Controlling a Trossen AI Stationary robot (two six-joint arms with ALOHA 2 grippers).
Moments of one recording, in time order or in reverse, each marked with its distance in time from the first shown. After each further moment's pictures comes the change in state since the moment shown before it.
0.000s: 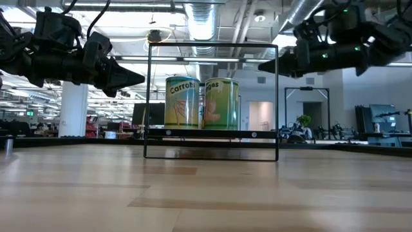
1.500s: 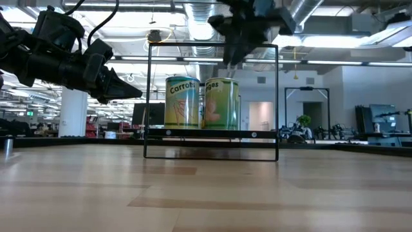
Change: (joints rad) left arm -0.166 0.002 0.000 -0.139 -0.280 0.016; right arm 0.331 0.618 1.352 -1.849 0.125 -0.660
